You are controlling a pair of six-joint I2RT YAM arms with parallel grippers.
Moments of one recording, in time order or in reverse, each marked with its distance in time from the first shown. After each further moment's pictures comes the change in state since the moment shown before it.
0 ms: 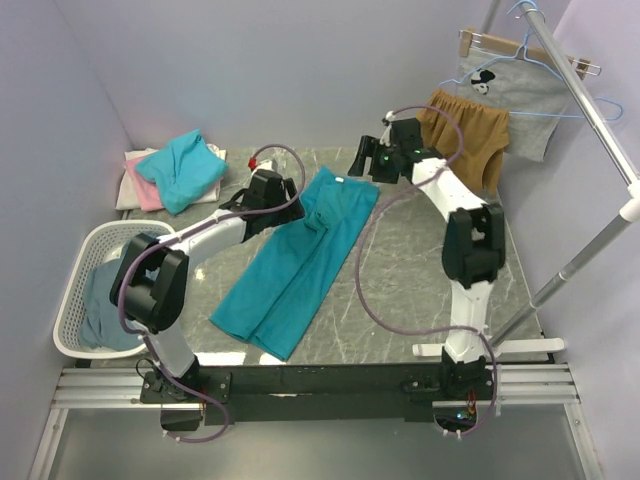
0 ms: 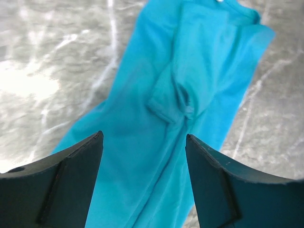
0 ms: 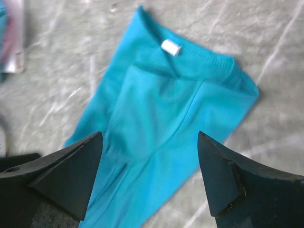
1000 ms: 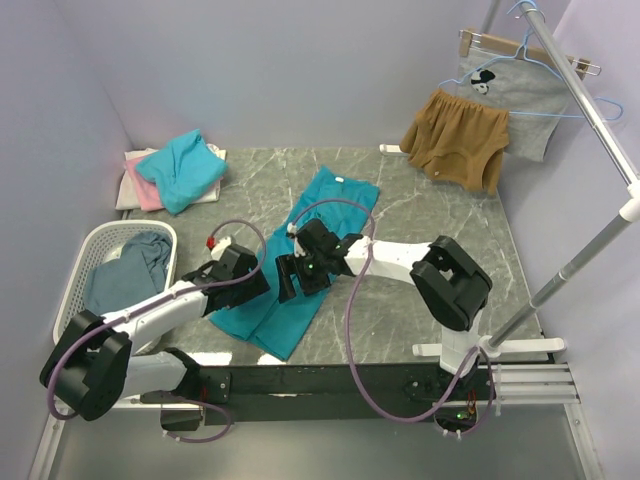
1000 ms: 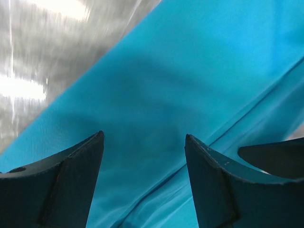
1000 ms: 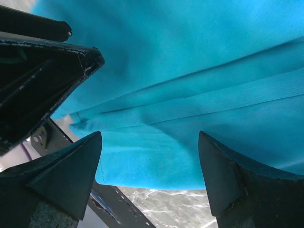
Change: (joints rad) left arm -0.061 -0.541 -0.640 -0.188 -0.108 -0.271; right arm 0.615 -0.248 -0.633 0.150 -0.046 0.143
